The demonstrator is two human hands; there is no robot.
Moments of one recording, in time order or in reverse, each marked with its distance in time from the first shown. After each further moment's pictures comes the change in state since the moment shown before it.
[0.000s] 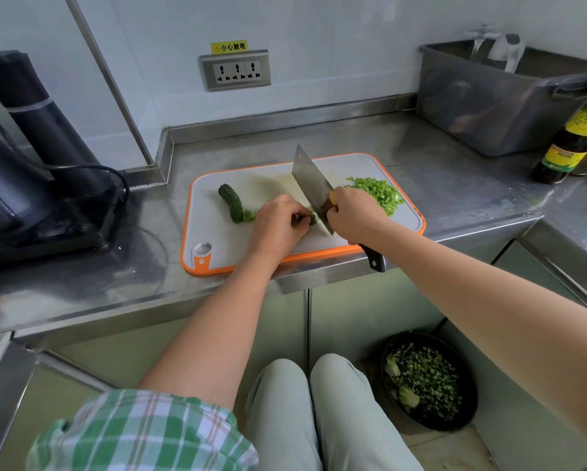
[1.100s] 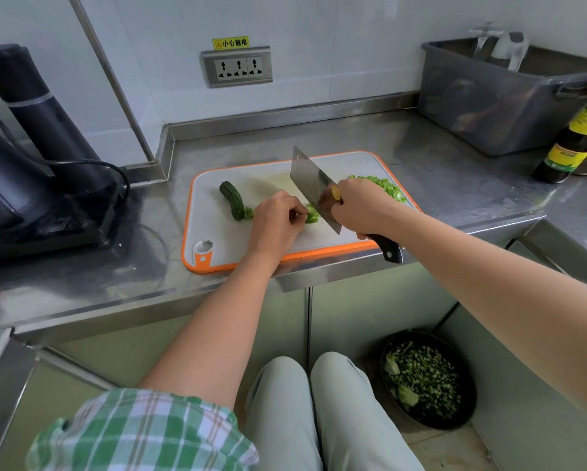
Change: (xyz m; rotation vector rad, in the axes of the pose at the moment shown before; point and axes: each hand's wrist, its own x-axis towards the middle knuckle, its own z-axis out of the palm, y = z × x) left_hand -0.001 0.000 -0.002 -0.006 0.072 -0.015; right_hand -0.003 -0.006 -0.021 -0.064 -0.096 -0.029
